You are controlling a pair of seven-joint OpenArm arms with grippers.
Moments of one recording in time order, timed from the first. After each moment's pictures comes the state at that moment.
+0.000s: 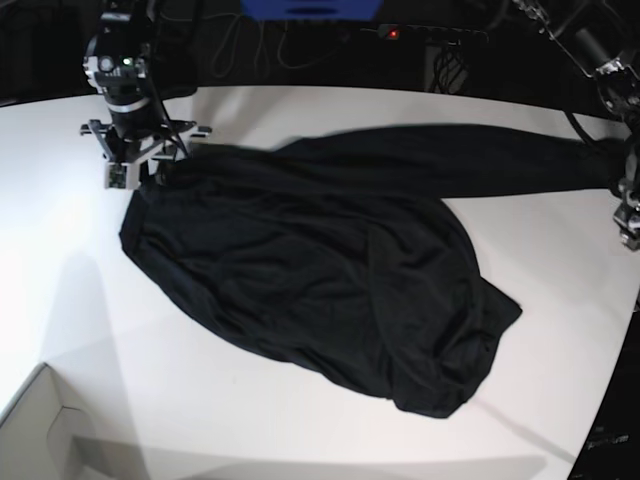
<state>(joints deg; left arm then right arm) -1.0 -16.5 -47.1 80.8 -33.8 -7.2 41.0 -27.6 -3.0 15.0 110.4 2.3 8.9 -30.8</state>
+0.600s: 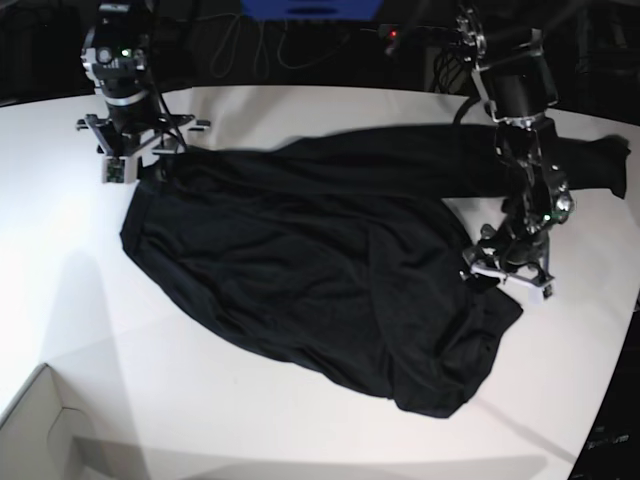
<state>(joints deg) -11.8 -5.7 -19.8 65.5 -21.1 -7.2 32.4 -29.5 -3.0 14.8 112.9 2.1 8.9 -31.1</state>
